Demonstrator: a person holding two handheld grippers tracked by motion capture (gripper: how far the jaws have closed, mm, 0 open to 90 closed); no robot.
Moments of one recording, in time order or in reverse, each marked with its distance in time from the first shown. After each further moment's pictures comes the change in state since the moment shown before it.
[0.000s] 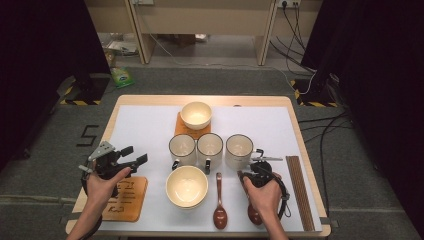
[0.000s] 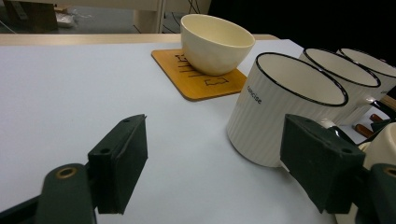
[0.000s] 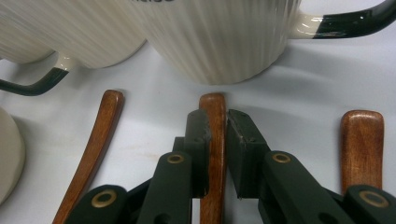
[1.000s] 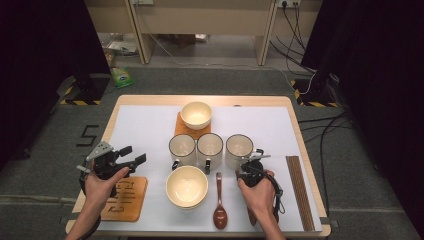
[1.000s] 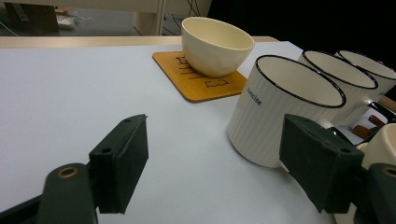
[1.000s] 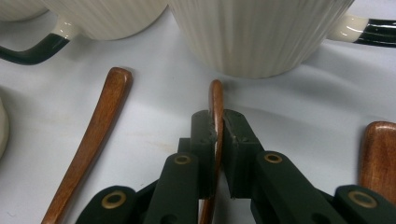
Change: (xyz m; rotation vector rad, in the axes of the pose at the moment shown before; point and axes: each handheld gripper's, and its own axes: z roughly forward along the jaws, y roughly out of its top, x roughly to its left) left arm 0.002 0.001 -0.004 -0.008 0.000 0.001; right arm 0.020 0.006 0.006 0.086 -0.068 -0.127
